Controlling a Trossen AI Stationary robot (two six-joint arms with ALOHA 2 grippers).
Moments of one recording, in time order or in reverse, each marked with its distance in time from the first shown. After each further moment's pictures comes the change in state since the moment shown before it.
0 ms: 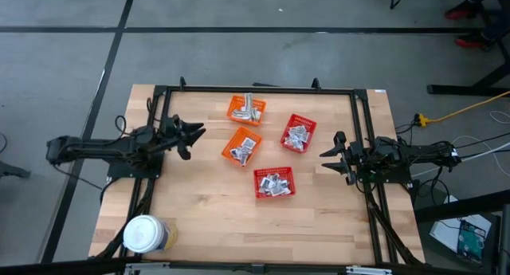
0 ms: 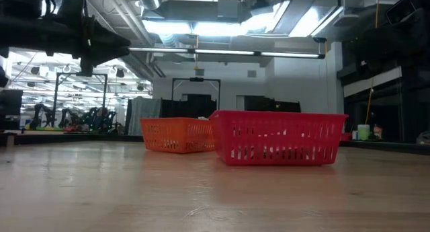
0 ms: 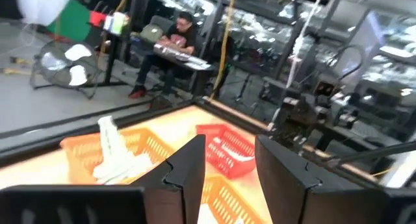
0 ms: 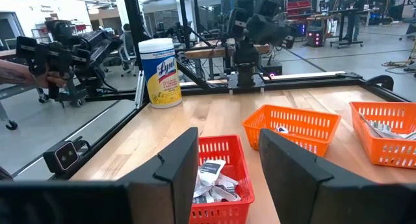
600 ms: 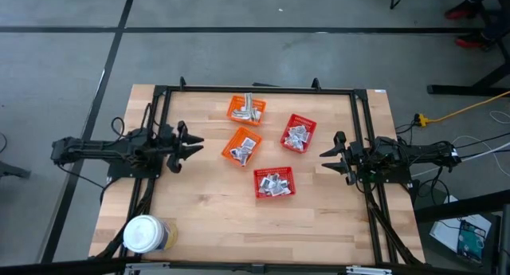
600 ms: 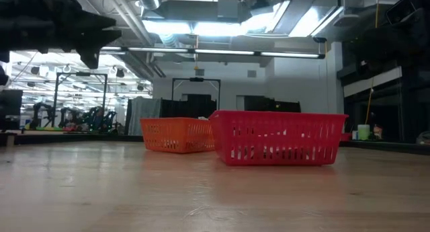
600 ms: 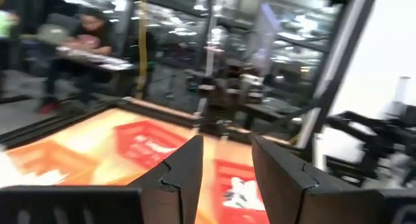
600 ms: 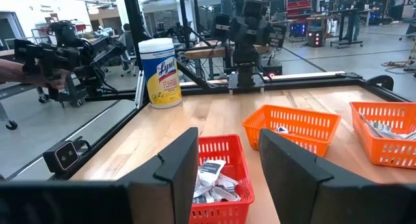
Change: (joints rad) left arm -0.076 -0.118 -0.048 -0.002 0.238 0.078; right arm 0.000 0.000 0.000 0.000 0.000 0.000
